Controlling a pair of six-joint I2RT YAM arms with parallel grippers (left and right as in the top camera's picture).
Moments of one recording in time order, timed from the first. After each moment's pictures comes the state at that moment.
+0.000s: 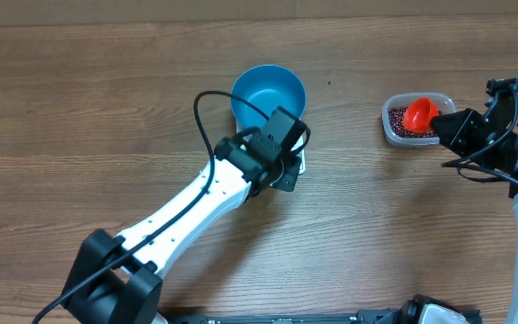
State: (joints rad) left arm -0.69 1.69 1.24 -0.67 -0.03 -0.38; right arm -0.35 1.29 1.20 -0.85 -0.57 0.23
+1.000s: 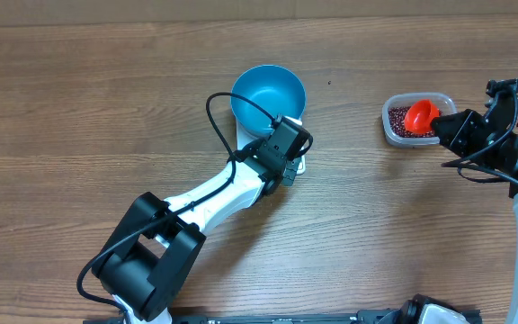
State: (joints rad) left arm -0.69 1.86 1.14 -0.31 -0.22 -0.28; right arm -0.35 1.29 1.20 -0.85 -0.56 0.23
